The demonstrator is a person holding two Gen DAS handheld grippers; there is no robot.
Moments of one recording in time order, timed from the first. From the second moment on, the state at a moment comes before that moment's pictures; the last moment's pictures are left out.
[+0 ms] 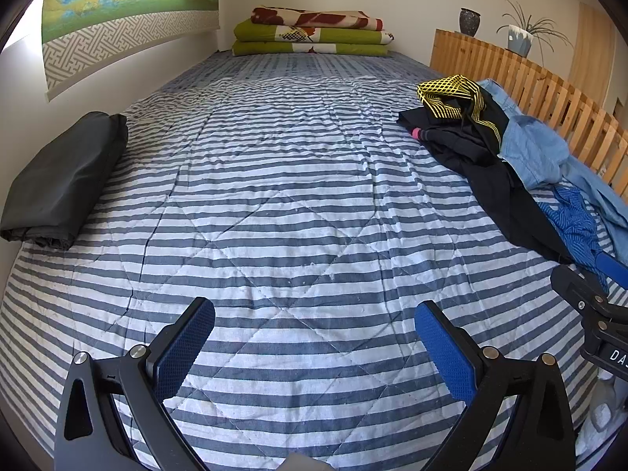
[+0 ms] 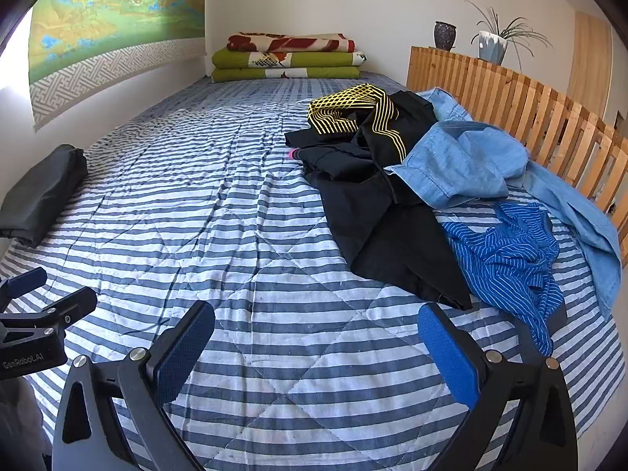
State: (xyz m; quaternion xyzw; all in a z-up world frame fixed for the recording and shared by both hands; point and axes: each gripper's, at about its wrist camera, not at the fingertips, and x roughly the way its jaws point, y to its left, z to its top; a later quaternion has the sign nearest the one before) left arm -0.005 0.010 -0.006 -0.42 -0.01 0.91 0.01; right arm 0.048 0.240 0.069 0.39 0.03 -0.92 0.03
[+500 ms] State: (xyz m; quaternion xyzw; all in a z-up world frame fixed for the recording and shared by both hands) left arm -0.005 0.009 -0.005 -0.42 -0.01 0.91 0.01; right arm 0.049 0.240 0.070 0.38 0.03 -0.92 0.03
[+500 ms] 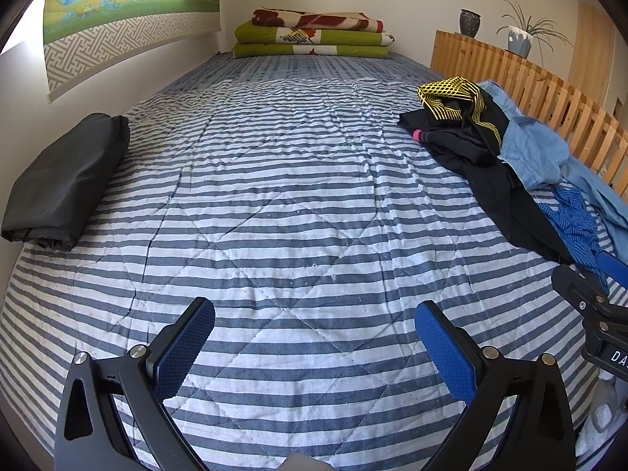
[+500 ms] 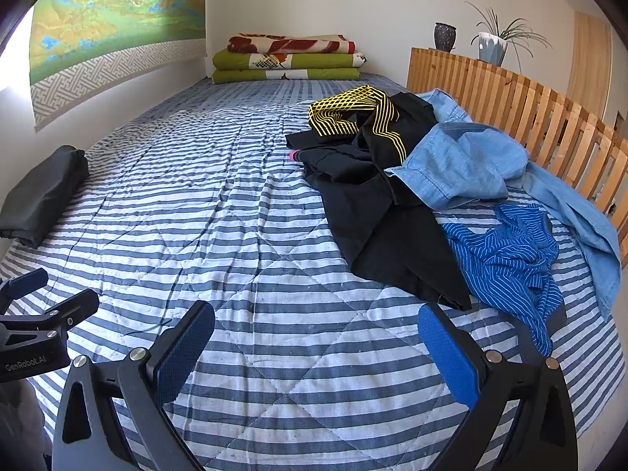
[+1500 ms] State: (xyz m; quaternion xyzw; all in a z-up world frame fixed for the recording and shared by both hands) left arm 0.000 0.008 0.000 -0.41 -0.02 0.91 -0.03; right arm 0.053 0.239 0.073 0.38 0.03 -0.92 0.03
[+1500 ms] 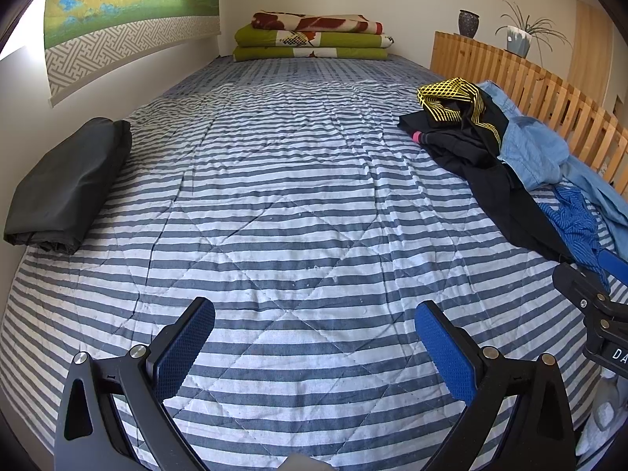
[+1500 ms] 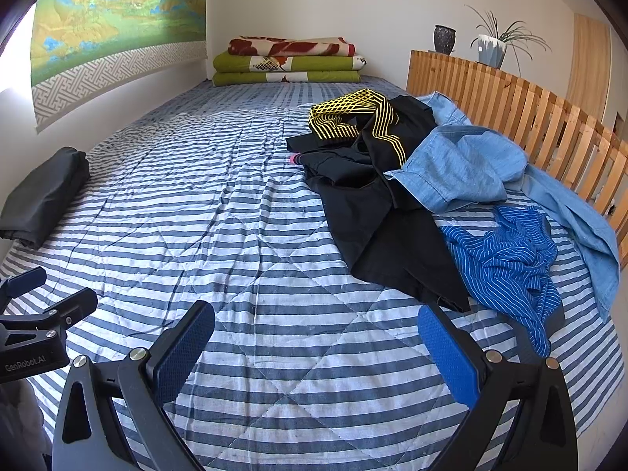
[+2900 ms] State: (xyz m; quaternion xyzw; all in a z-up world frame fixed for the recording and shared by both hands) left arm -0.011 -0.006 -0.001 -0.43 -0.06 0.90 -0.01; right arm 0.027 0.450 0.042 0.43 -0.11 -0.88 -0.16
